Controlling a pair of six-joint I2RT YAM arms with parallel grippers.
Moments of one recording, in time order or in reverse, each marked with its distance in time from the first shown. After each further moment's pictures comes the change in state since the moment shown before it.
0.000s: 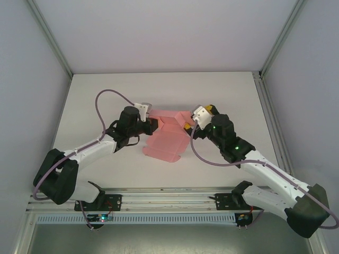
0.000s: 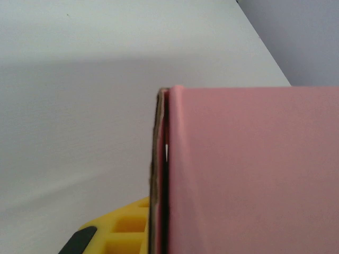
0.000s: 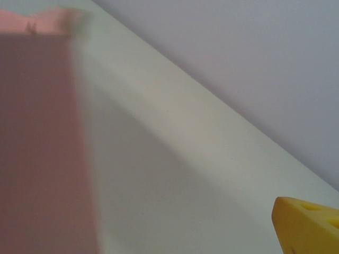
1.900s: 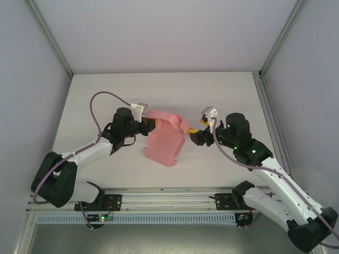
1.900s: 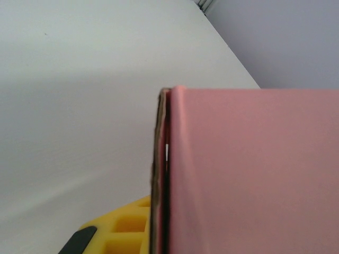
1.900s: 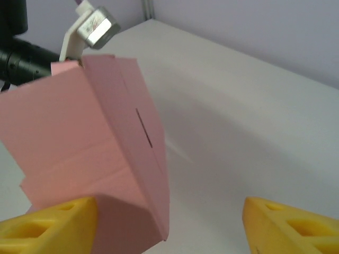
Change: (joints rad) left arm 0.071 -0.041 -0.081 0.134 0.142 0.037; right arm -0.097 -0.159 0.101 -0.319 -0.452 0.296
